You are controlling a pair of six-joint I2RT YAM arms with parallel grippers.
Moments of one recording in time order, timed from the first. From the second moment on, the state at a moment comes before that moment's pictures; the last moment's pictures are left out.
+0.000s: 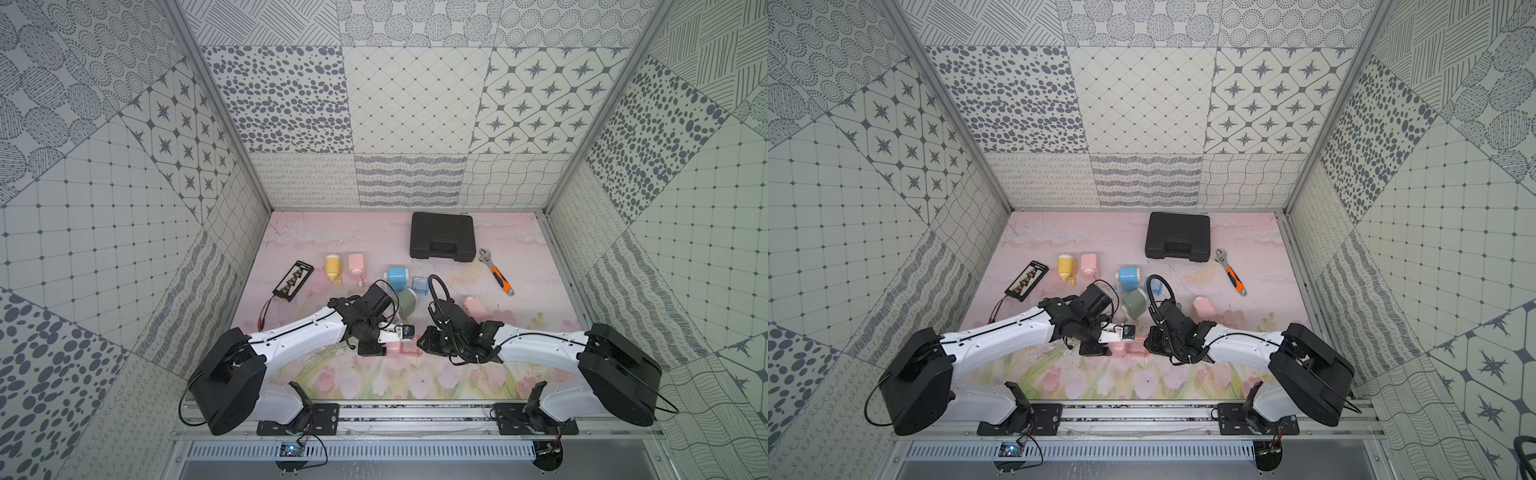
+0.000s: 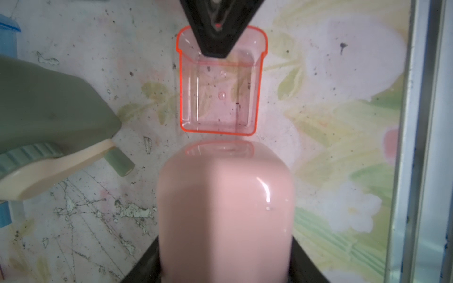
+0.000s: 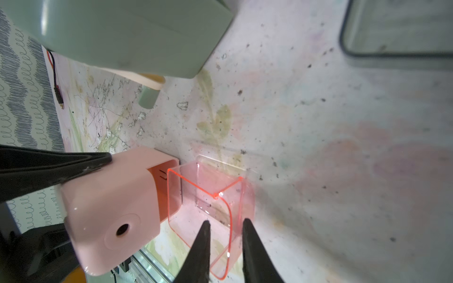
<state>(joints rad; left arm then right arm) -0.80 1.37 0.79 -0.65 0.19 0.80 0.93 1.44 0.61 -0.08 -0.17 1.00</state>
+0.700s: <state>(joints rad) -0.81 1.38 0.79 -0.63 0.18 0.75 0.94 1.51 0.62 0.12 -0.26 1.03</state>
